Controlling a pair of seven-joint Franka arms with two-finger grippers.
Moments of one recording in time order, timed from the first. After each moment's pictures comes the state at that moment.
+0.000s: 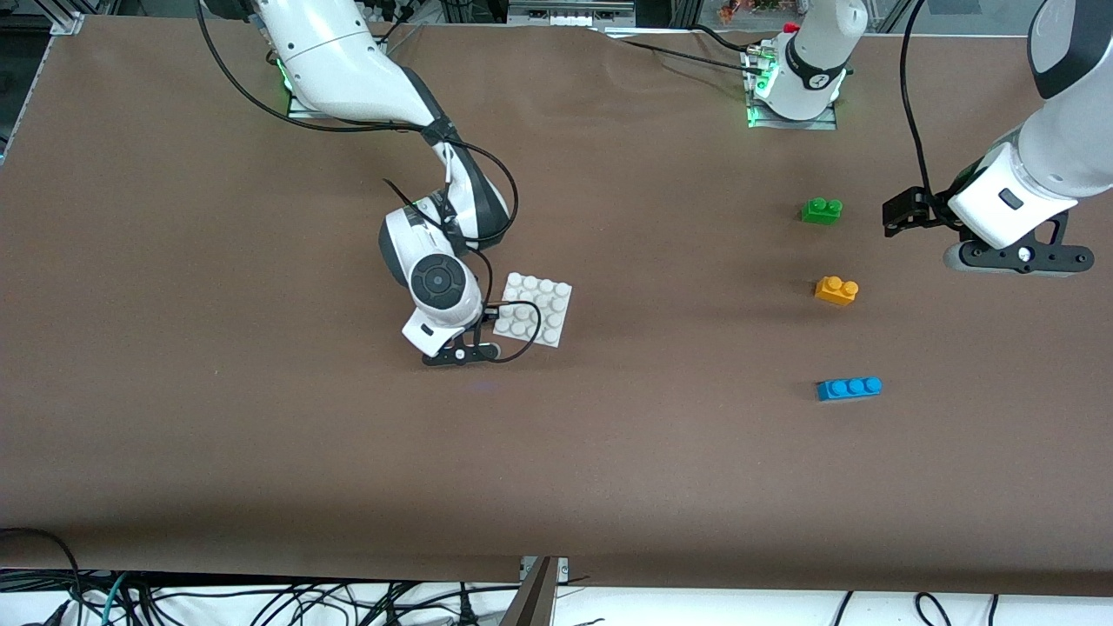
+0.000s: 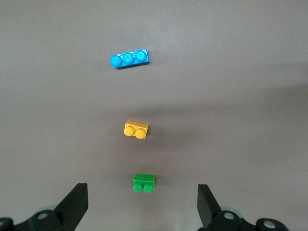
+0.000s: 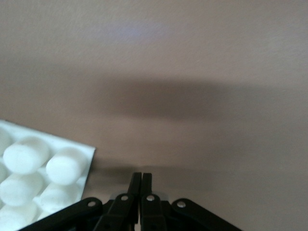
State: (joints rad) left arm -0.01 0.08 -0.09 -1.60 0.04 1.53 -0.06; right arm 0.71 0.78 -0.17 -1.52 0.15 2.12 0.36
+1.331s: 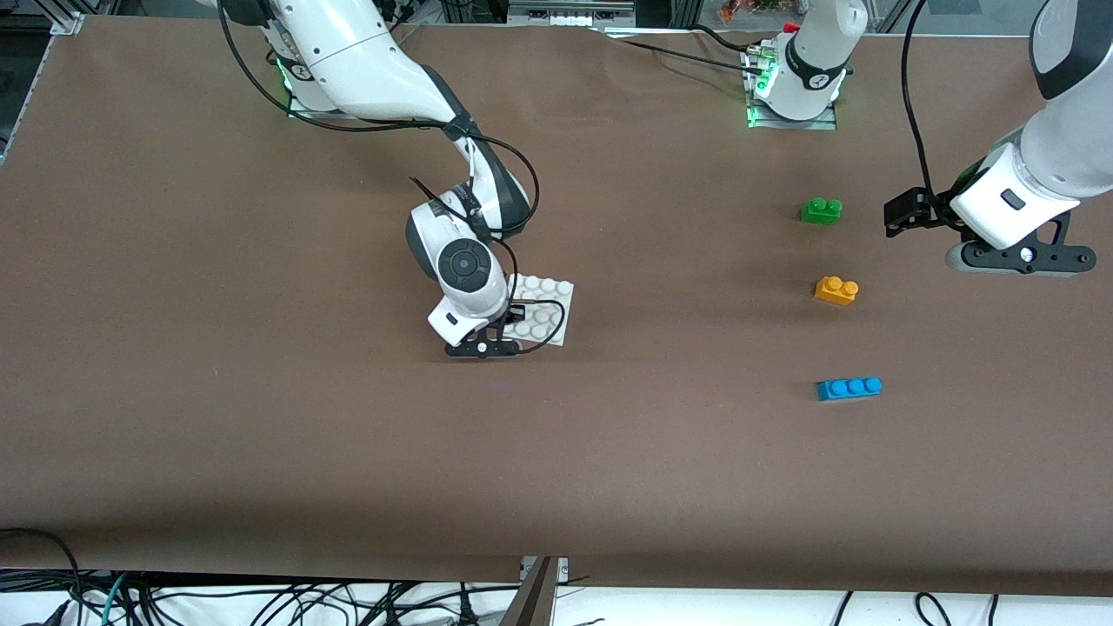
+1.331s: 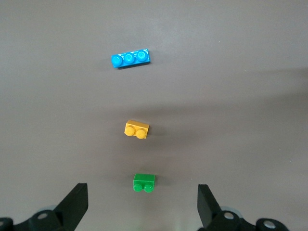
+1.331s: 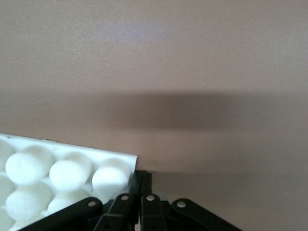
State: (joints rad) left arm -0.01 0.08 -0.09 -1.60 0.04 1.53 -0.06; right arm 0.74 0.80 -0.14 -1.52 0.16 2.25 0.52
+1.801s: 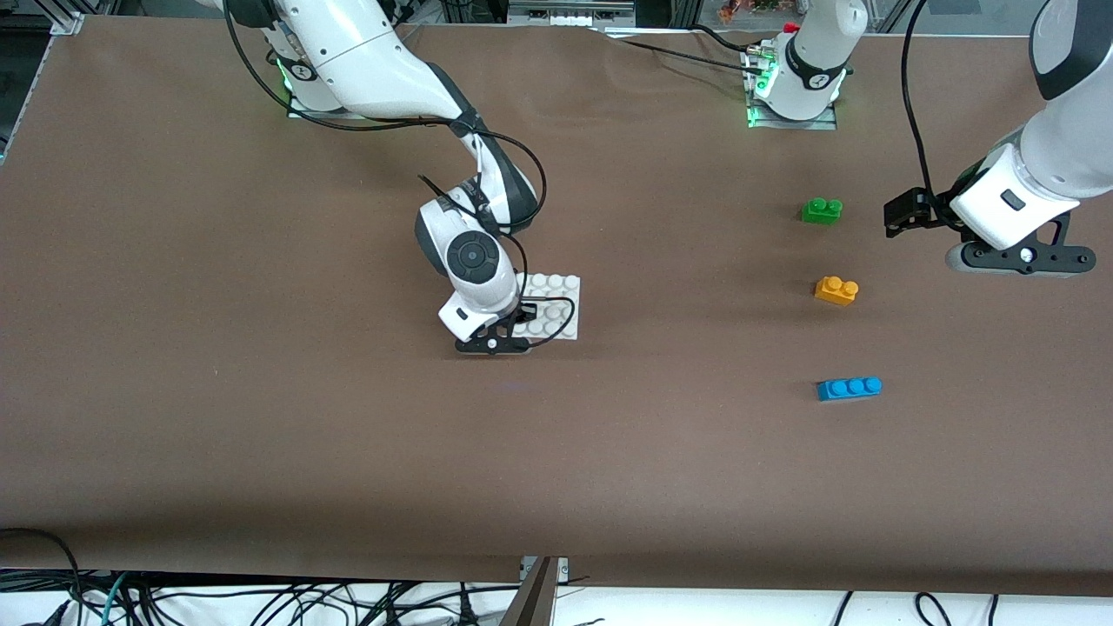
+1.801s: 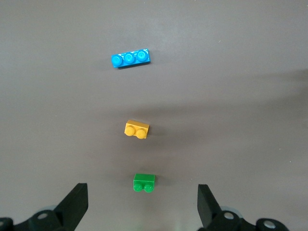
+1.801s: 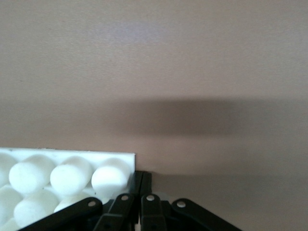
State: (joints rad) left arm -0.01 0.09 -0.09 -1.60 0.04 1.53 -0.06; right arm 0.74 0.81 -0.11 -1.52 0.16 2.31 0.56
